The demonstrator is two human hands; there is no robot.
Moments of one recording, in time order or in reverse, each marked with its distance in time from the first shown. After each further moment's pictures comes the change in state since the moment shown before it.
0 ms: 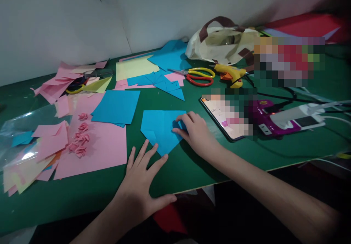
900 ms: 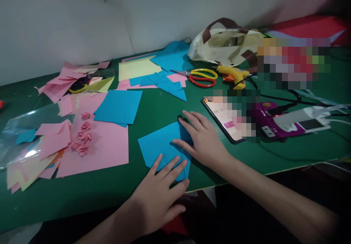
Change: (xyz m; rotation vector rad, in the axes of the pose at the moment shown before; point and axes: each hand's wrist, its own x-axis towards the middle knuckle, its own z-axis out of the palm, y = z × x) left_hand 0.012 0.020 0.001 0.050 -0.272 0.323; right_hand -0.018 -0.006 -0.011 -0.038 0.026 -0.106
